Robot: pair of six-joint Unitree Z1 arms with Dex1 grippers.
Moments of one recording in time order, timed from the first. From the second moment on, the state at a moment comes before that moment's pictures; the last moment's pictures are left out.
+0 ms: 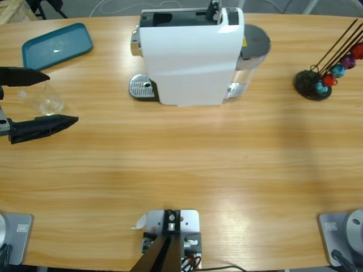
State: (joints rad) arm 0 -1.00 1.13 -0.81 0.37 0.09 0.07; arm 1 0.26 1.10 -0.69 0.01 -0.39 0.20
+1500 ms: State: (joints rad) arm 0 -0.97 0.81 -0.76 0.68 0.12 0.07; arm 1 0.74 1.83 -1.63 0.45 0.20 -0.48
